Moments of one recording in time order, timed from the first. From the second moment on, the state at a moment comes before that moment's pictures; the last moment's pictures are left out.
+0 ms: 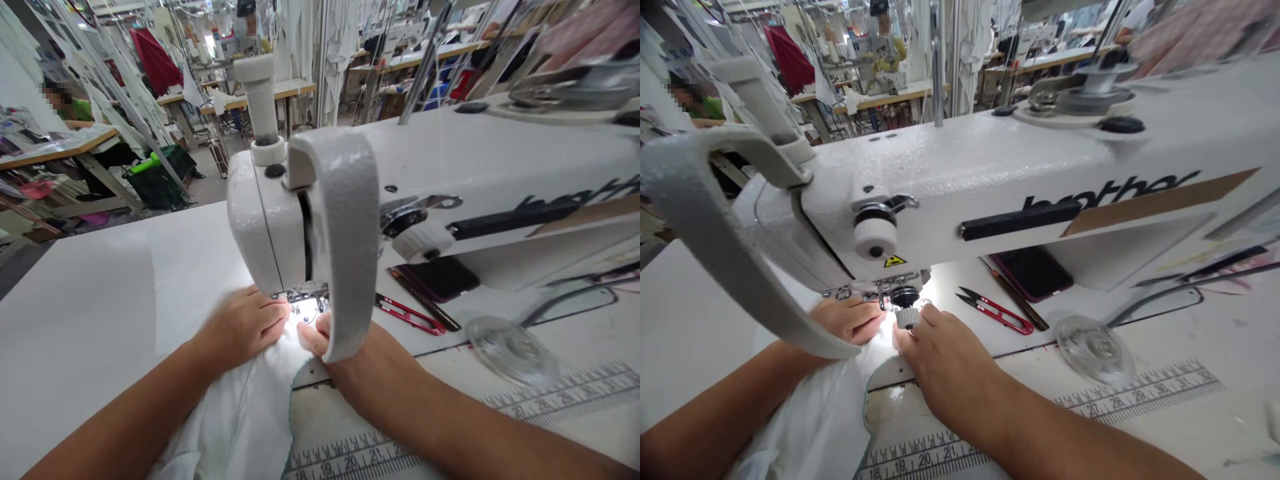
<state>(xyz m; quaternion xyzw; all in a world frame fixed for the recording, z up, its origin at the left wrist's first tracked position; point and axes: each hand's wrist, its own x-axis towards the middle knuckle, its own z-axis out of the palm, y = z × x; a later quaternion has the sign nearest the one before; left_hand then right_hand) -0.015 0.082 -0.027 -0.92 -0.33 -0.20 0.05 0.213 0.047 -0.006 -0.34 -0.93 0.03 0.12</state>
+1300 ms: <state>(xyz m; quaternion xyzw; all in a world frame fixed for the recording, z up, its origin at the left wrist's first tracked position) 0.027 -0.001 -0.009 -0.87 -0.46 -0.10 0.14 0.224 0.041 0.013 -0.33 -0.91 0.04 0.26</state>
